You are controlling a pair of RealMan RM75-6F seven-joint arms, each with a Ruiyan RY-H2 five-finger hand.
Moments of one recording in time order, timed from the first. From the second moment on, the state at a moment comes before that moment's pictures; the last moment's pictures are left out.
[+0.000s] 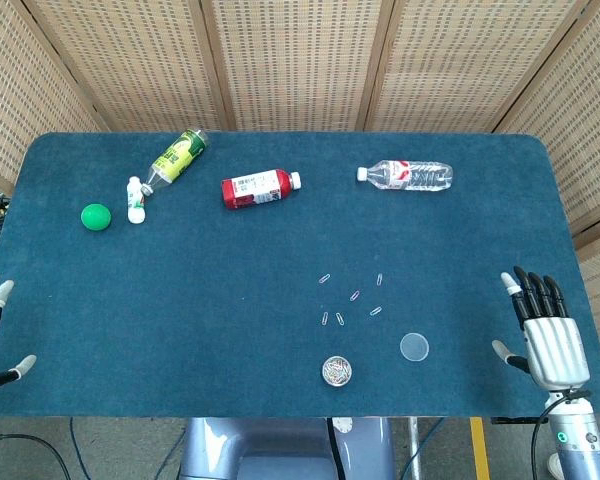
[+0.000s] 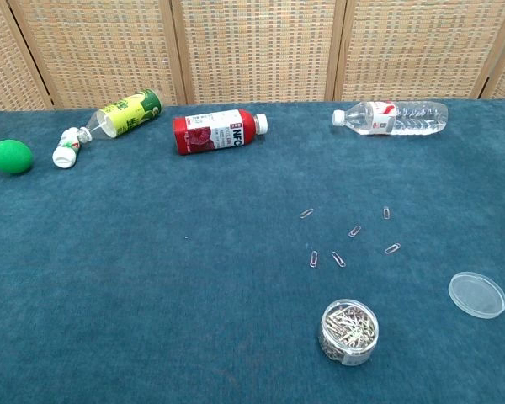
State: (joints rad) left arm -0.02 -1.05 -0.03 -1.77 1.50 1.57 0.21; right arm 0.18 -1.22 0.01 -1.57 -1.51 1.57 -0.15
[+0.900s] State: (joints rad) left arm -0.05 -1.08 -0.06 -1.74 1.41 1.50 0.25; right arm 0.53 -1.36 0.16 -1.57 -1.34 1.02 -0.25
